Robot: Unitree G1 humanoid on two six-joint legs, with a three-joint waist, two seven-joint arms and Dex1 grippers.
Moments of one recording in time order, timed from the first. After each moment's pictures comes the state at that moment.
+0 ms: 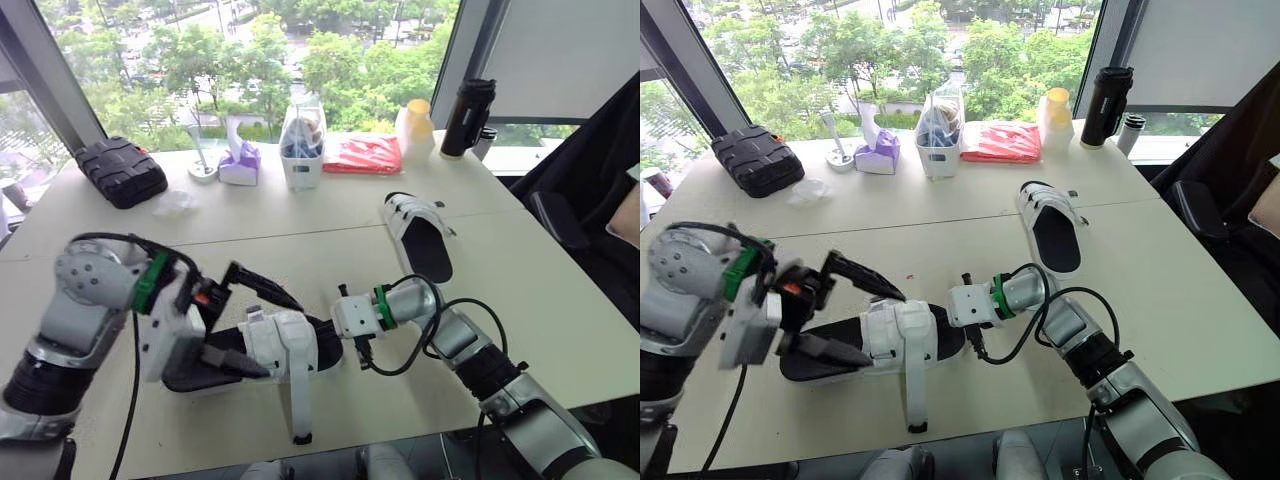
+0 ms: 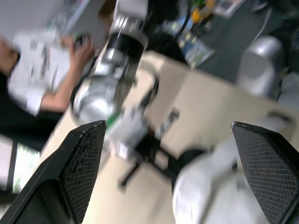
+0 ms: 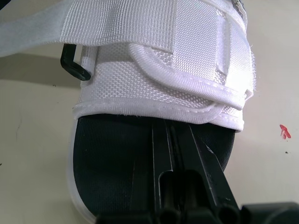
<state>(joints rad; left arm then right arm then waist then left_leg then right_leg) -0.48 0.89 -0.01 -0.24 -0.52 -0.31 -1.55 -0.61 -0.44 0.48 0.25 -0.06 -0.20 1.23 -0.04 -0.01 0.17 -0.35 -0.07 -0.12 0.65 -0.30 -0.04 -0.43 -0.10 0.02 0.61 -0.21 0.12</state>
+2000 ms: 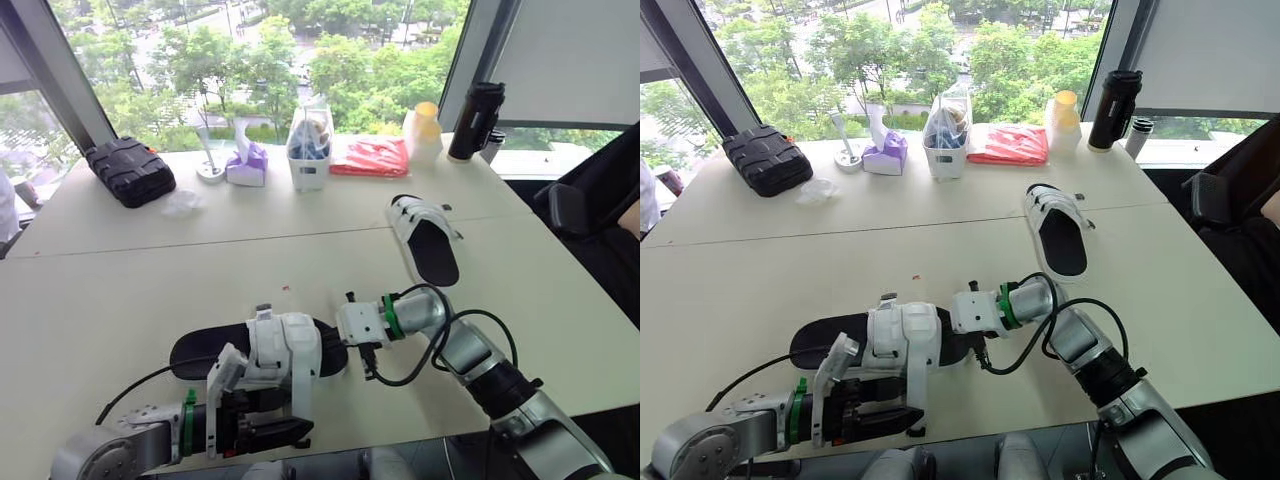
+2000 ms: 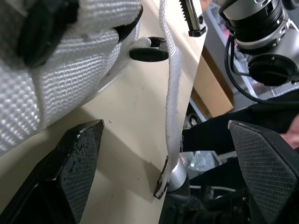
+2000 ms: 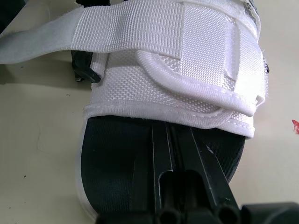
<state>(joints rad) 0.20 0.66 -0.07 -0.47 -0.95 0.82 -0.76 -0.51 -0.48 0.46 0.07 -0.06 -0.05 1.22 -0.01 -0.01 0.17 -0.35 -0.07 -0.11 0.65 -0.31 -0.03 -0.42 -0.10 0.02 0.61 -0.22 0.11</state>
